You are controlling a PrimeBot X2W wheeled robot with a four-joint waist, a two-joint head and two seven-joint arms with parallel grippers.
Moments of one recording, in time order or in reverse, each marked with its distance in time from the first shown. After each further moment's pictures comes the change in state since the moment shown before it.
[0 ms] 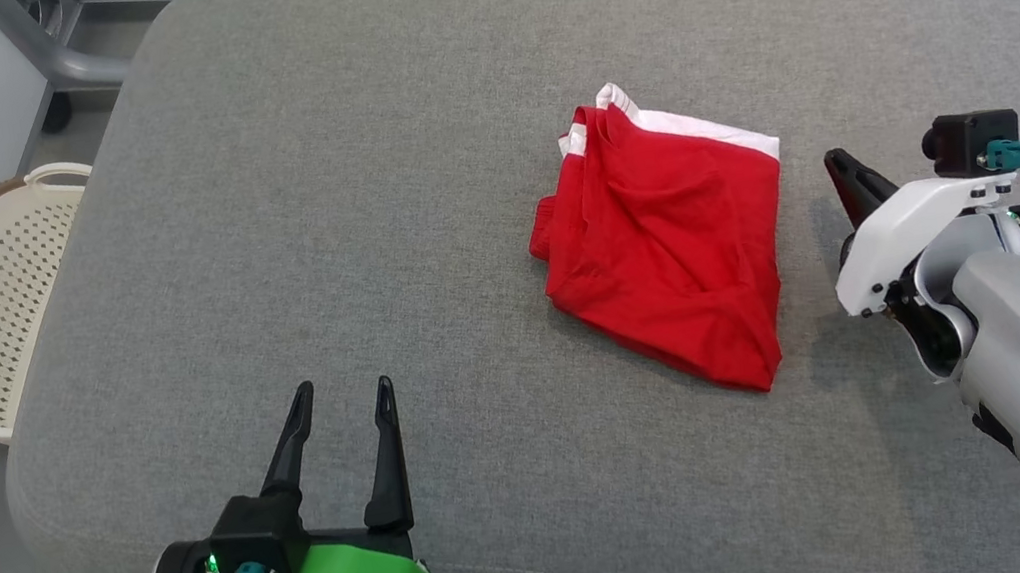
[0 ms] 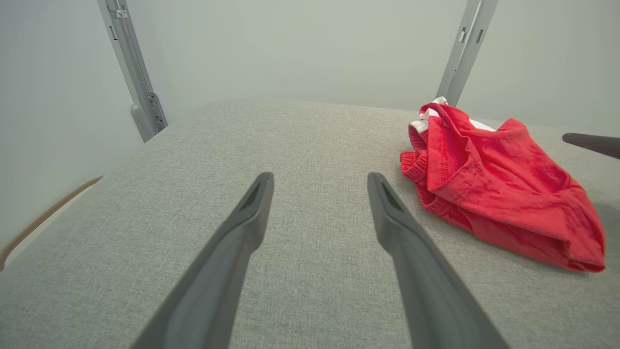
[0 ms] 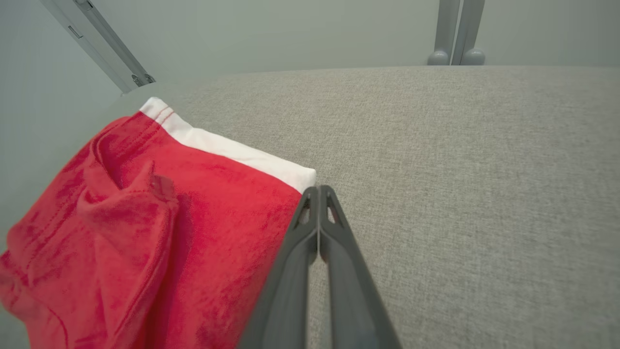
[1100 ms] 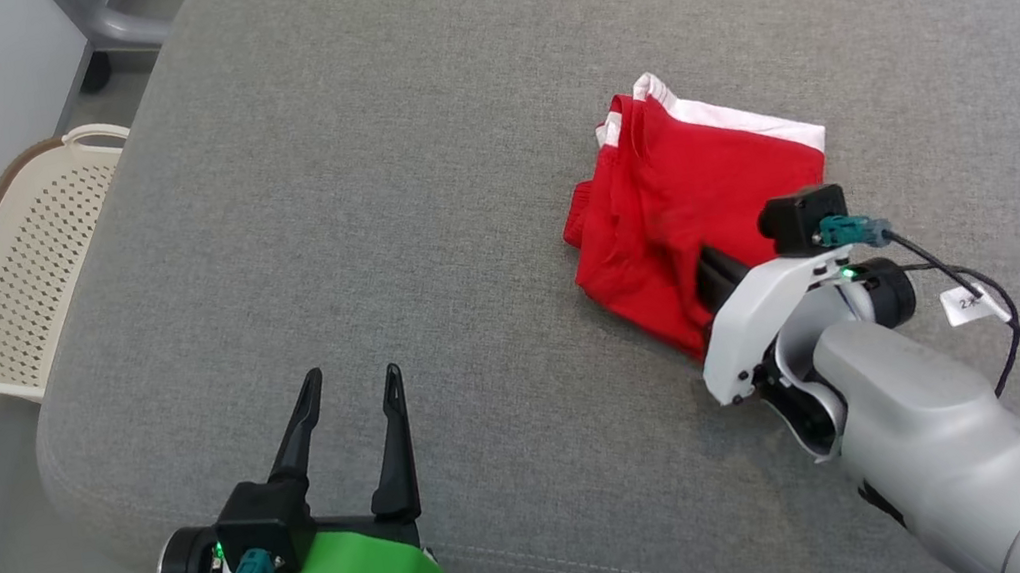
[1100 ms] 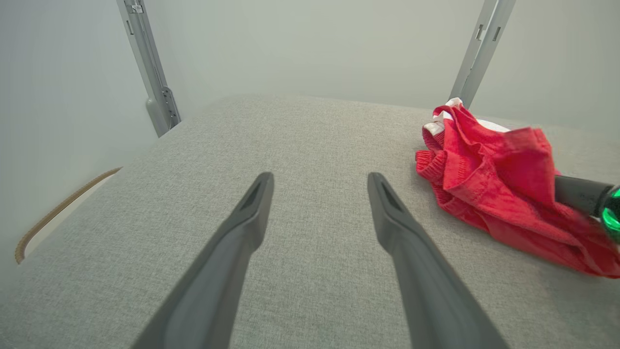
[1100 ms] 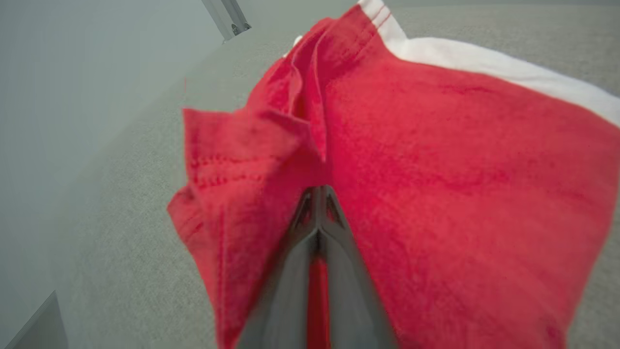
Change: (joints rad) left arm -0.027 0.000 -0.026 0.010 -0.015 0.002 0.000; right arm 0.033 0.163 0.102 -0.044 -0.069 0.000 0.000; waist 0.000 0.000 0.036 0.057
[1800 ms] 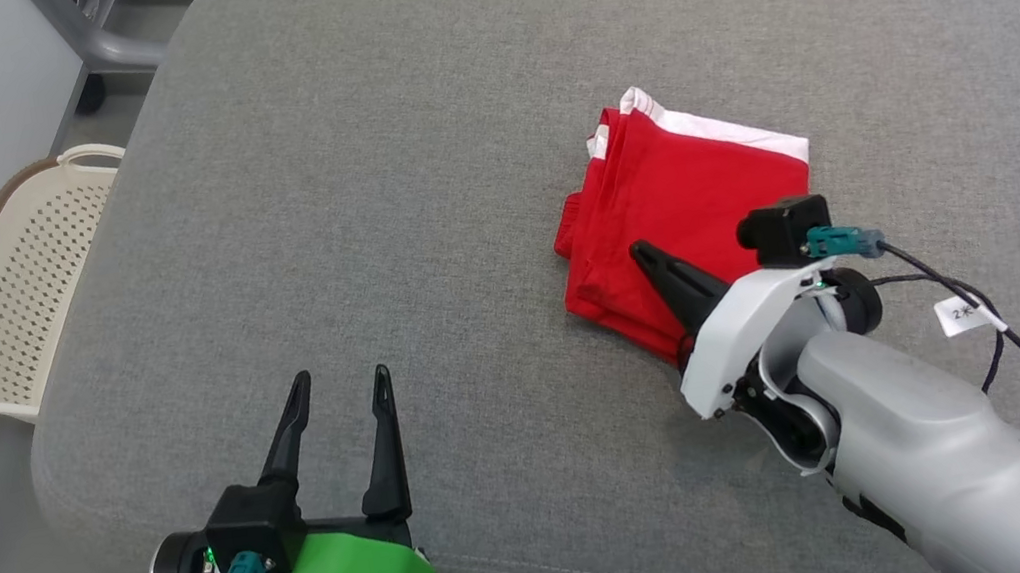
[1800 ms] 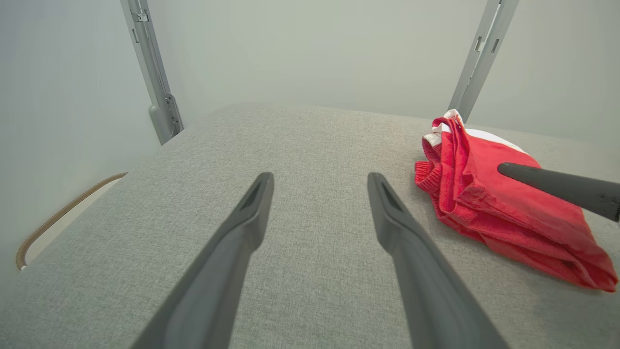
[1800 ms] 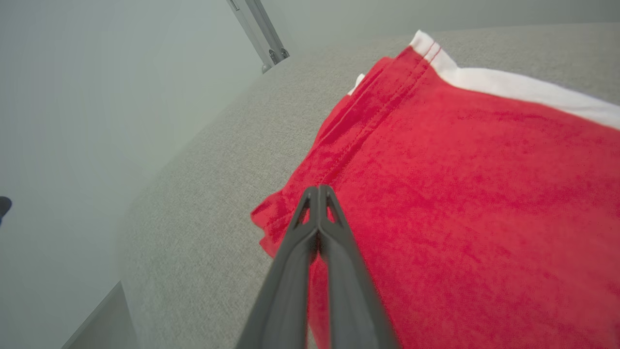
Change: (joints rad) left arm 0.004 0.000 0.014 0.000 -0.004 0.007 0.000; right arm 0.042 -0.033 0.105 -0.168 0.130 0.000 0.000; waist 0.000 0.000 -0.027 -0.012
